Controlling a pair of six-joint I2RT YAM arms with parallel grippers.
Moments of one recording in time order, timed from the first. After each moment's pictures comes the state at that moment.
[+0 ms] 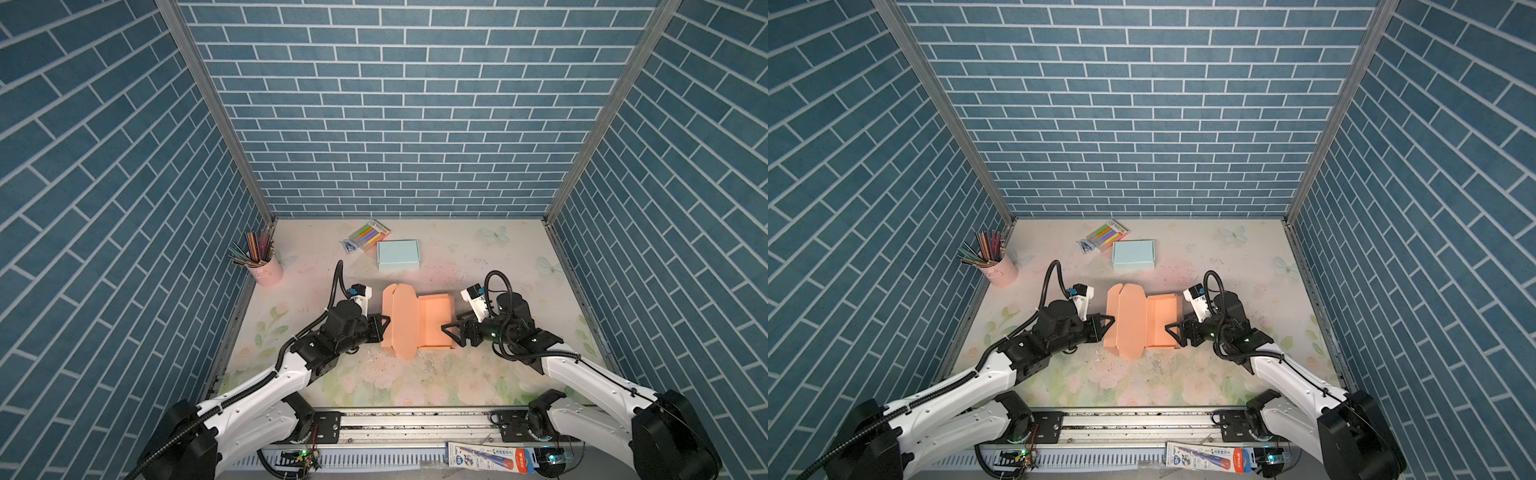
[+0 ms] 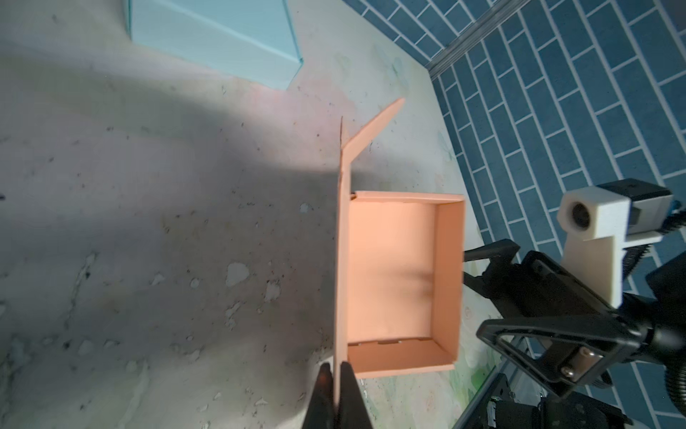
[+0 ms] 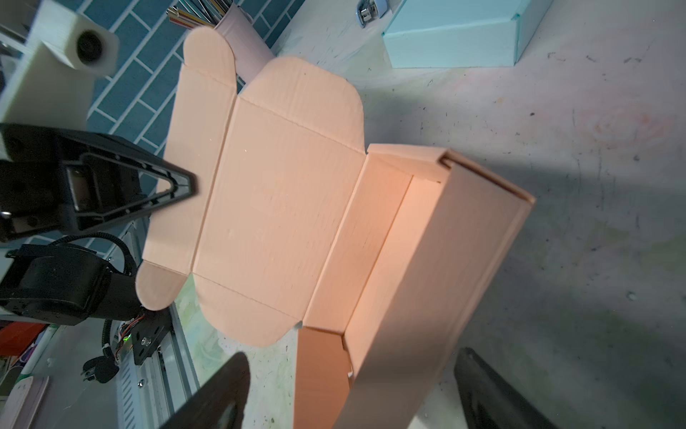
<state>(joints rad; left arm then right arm) -0.69 0.97 0.52 -0.08 0.16 -0.71 0.53 1.03 0.42 0.01 -0.54 0.24</state>
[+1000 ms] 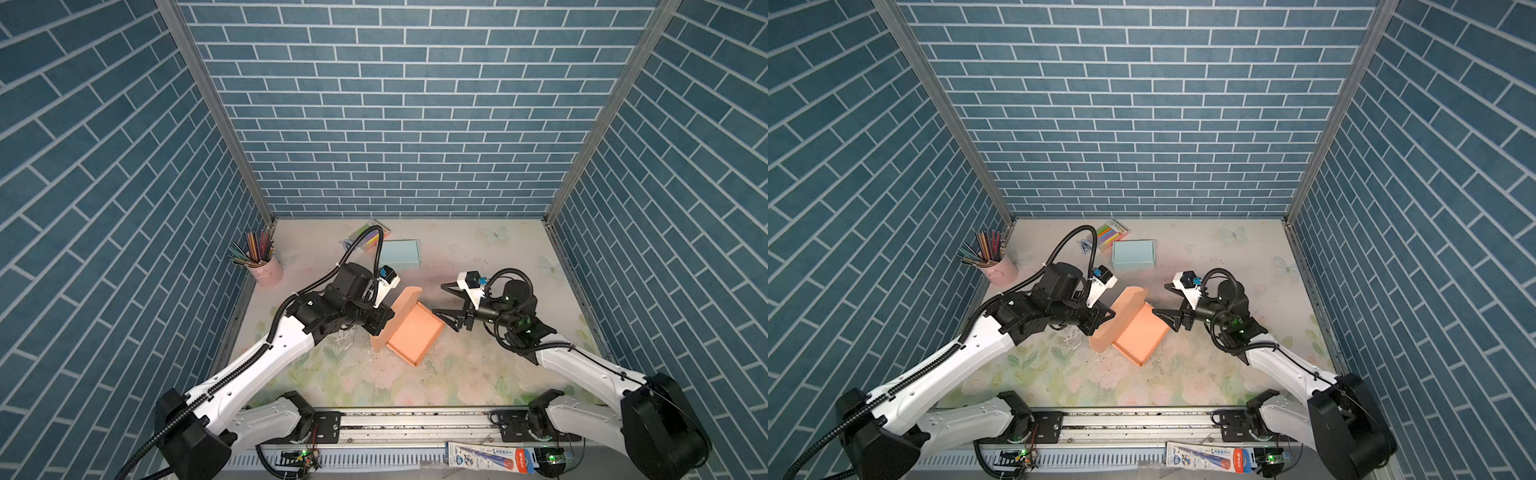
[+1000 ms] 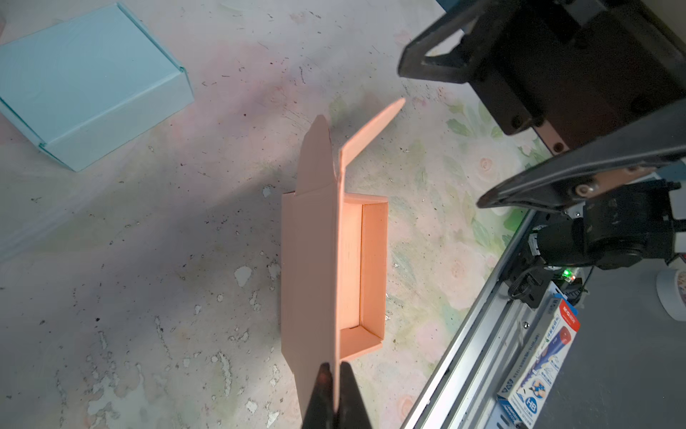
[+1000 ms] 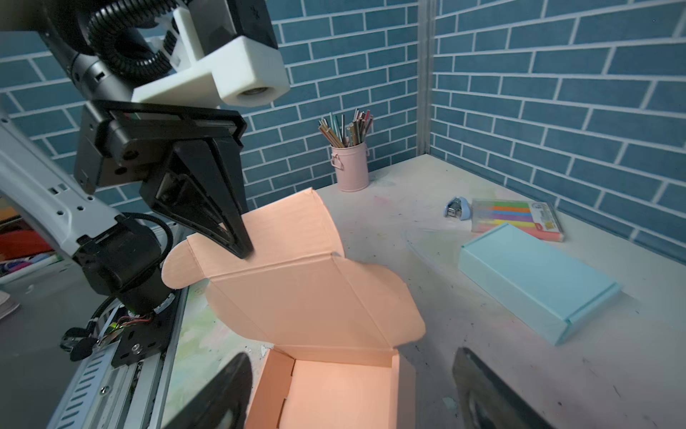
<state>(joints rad) -0.67 1.13 1.03 -0.74 0.32 -0.08 0.53 1.19 0.53 0.50 -0.80 -0.03</state>
